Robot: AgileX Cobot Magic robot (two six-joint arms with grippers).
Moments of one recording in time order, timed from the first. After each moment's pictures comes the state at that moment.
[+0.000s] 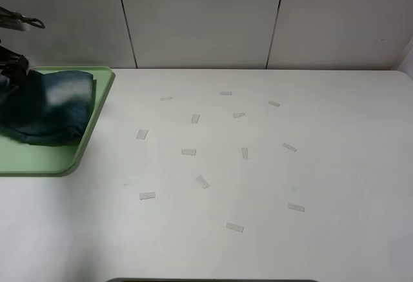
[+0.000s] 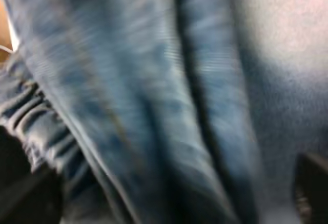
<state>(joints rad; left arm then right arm) 0.27 2.03 -1.57 0.13 0.77 0.31 0.13 -0.01 -0.50 0.06 1.03 -0.06</state>
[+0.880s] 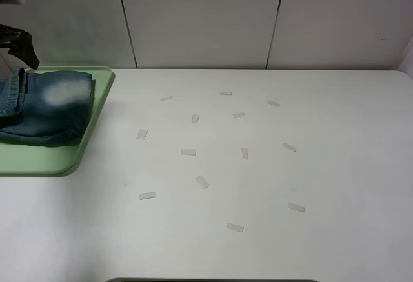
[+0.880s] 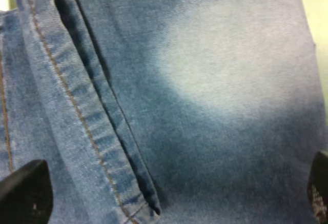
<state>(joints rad) 0.27 1.97 -1.60 -0.05 0.82 0.32 0.13 -0.01 -0.50 0.06 1.03 -0.06</state>
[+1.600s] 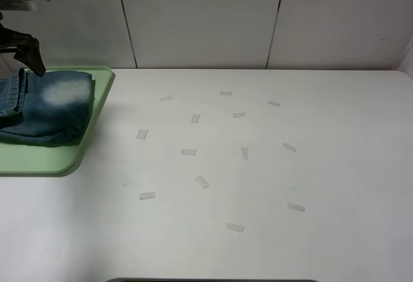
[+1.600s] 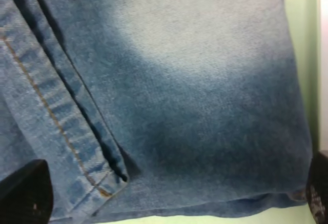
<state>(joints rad) 0.24 1.97 -1.60 -0.04 0.91 0.32 0.13 -0.01 -0.50 0.06 1.03 -0.06</state>
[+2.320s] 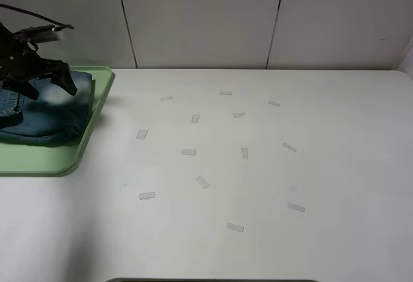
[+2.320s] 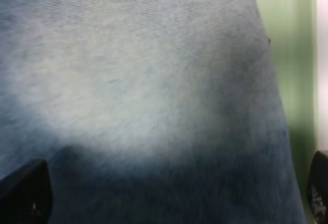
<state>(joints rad) 0.24 2.19 -1.60 -0.25 0.76 0.44 0.13 -0.01 -0.50 0.06 1.03 -0.06</state>
